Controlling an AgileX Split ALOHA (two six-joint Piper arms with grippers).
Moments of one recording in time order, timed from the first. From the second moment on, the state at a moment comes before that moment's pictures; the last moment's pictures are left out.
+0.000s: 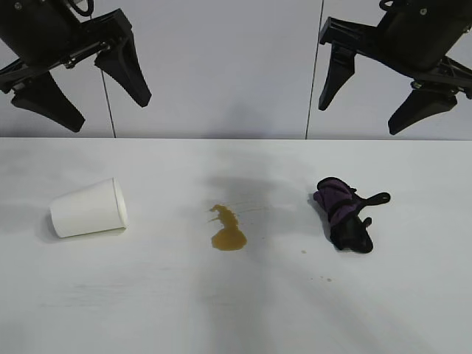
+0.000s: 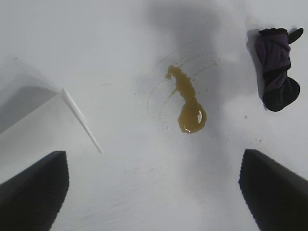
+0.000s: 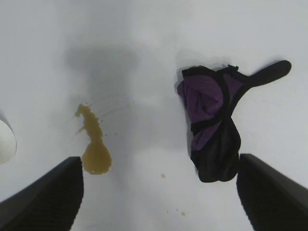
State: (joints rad) left arm -0.24 1.80 -1.40 -0.52 0.89 0.22; right arm 0.22 1.68 -1.28 0.17 0.74 0.24
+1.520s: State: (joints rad) left arm -0.38 1.80 -1.26 -0.17 0.74 0.95; right arm 0.22 1.68 -1.28 0.17 0.80 0.18
